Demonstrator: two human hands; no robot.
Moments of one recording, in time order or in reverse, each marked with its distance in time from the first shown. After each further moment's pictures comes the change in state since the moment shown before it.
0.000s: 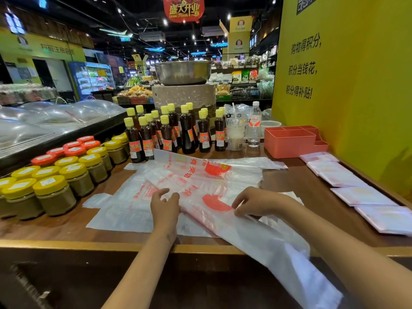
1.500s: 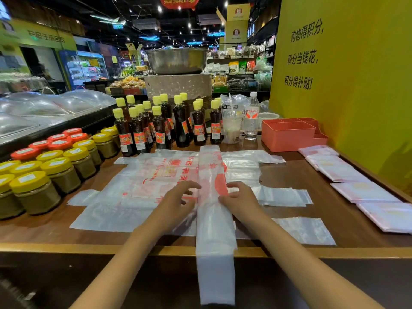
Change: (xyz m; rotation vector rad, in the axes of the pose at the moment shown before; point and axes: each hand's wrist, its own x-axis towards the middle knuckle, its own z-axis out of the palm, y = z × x) left_hand 0.008 0.005 0.005 0.747 -0.618 0.512; right_hand 0.025 -0.002 0.060 0.826 0.399 -0.012
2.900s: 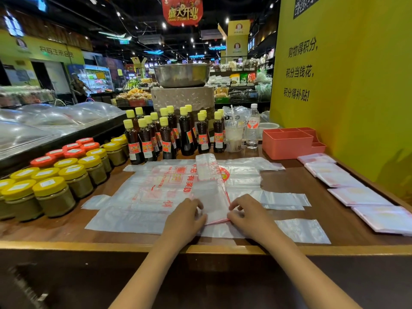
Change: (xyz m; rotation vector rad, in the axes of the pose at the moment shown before) left_hand -0.025 0.010 0.020 0.377 0.032 -0.105; right_hand -0.026 0.013 -0.020 -0.735 0.041 -0.321
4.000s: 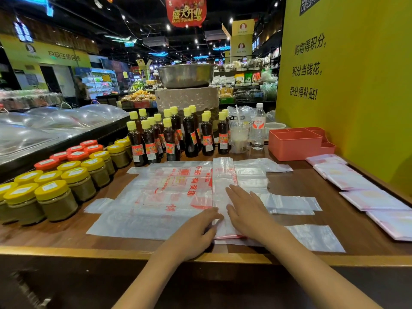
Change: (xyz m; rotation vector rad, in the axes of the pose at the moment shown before) left_hand -0.005 -0.003 0.003 -0.109 -0.271 0.211; right_hand 0.029 -0.016 0.004 -0.402 -0.139 -0.115
